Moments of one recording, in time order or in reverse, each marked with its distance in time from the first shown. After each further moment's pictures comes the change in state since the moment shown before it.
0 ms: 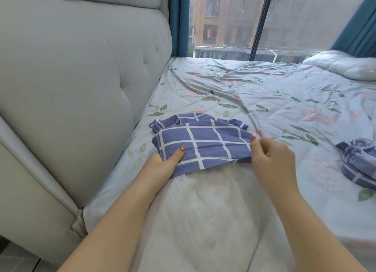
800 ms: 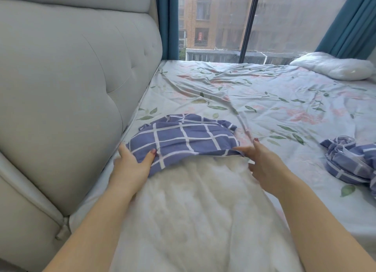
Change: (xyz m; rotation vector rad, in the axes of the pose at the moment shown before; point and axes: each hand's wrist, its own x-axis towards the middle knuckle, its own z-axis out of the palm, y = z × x) left_hand 0.008 -0.003 -0.016 0.276 0.297 -0.027; right_hand 0.033 0.052 -0.005 0.744 -0.463 0.728
